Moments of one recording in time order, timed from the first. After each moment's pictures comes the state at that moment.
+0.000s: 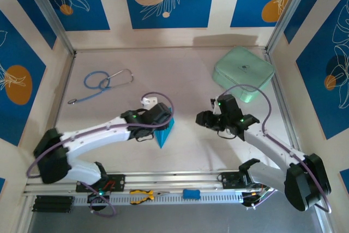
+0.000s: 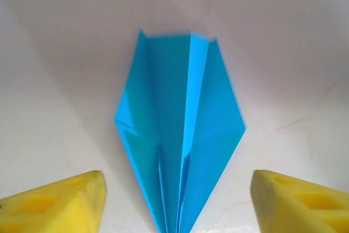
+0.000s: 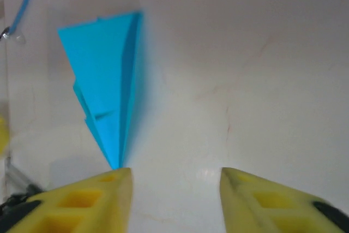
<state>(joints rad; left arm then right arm) -1.00 1.32 0.97 -0.67 -0.45 -0.92 0.45 1.05 0.62 -0.42 -0.32 0.70</state>
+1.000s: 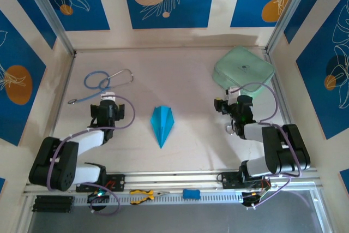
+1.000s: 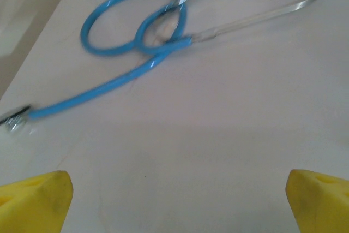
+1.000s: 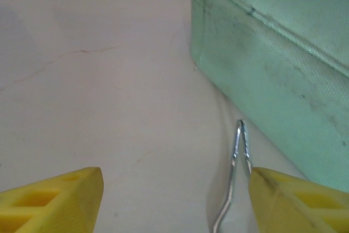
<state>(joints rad) -0.20 1.31 0.35 0.41 -0.42 0.01 0.08 1.43 0.33 0.66 -0.14 -0.02</state>
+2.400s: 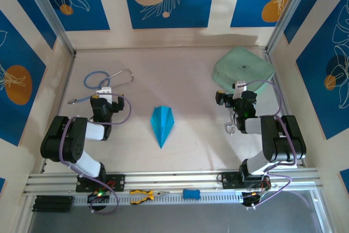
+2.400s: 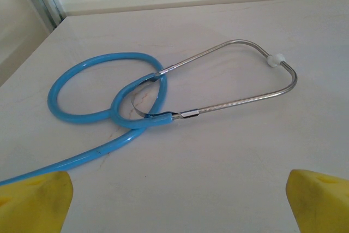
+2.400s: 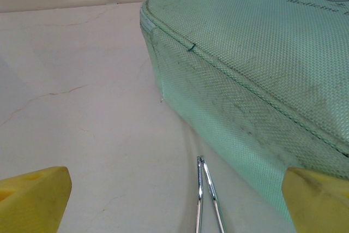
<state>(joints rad) -0.08 1.57 0.35 0.90 -0.20 0.03 0.01 1.52 0.41 0.73 -0.15 0.07</state>
